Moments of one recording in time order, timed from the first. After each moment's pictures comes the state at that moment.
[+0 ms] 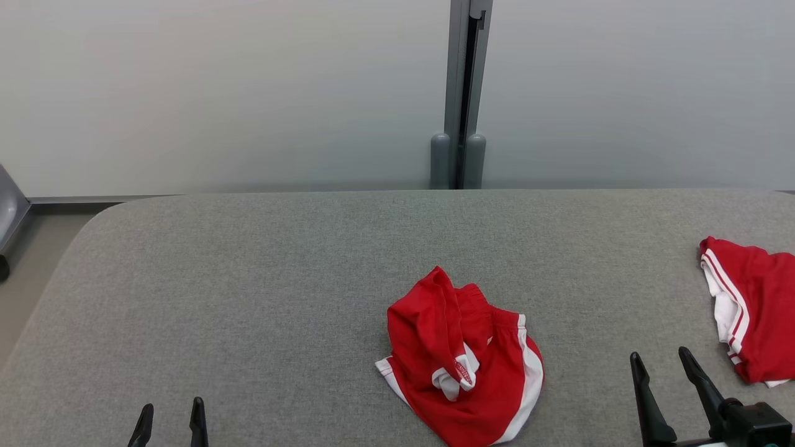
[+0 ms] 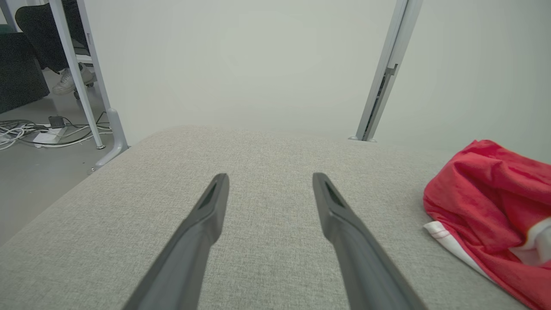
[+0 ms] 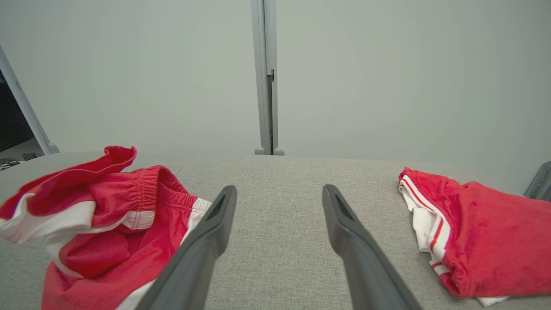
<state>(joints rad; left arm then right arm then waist) 0.26 0.05 0.07 0.12 -0.21 -0.05 -0.26 0.10 -0.05 -0.04 0.20 0.09 0.13 -0.26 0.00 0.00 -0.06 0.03</state>
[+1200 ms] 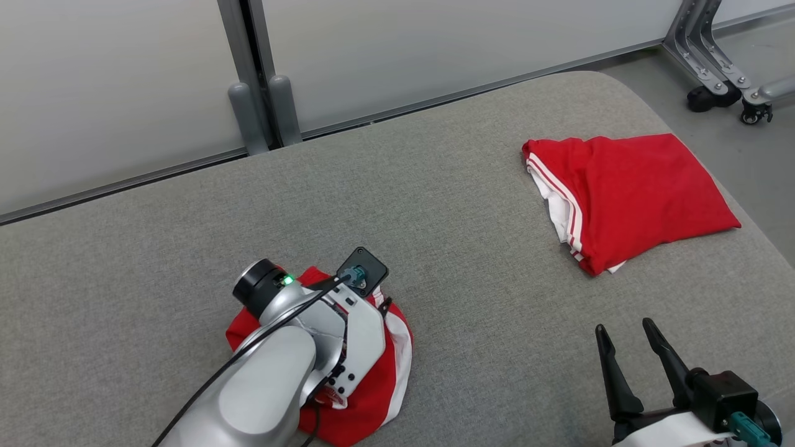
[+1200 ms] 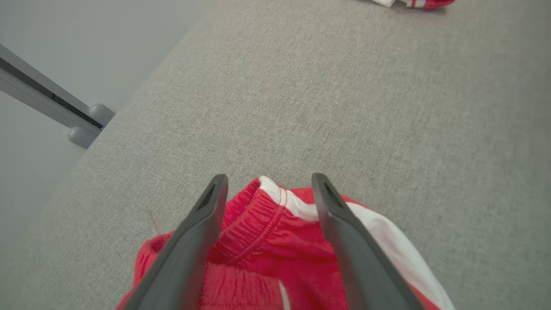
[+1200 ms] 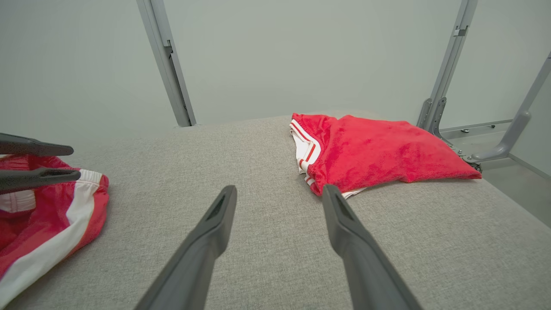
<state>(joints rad) -0.58 0.07 -0.68 0.66 -0.18 -0.13 0.26 0.01 -0.05 0.07 0.23 0.15 0.13 -0.26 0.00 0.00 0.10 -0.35</state>
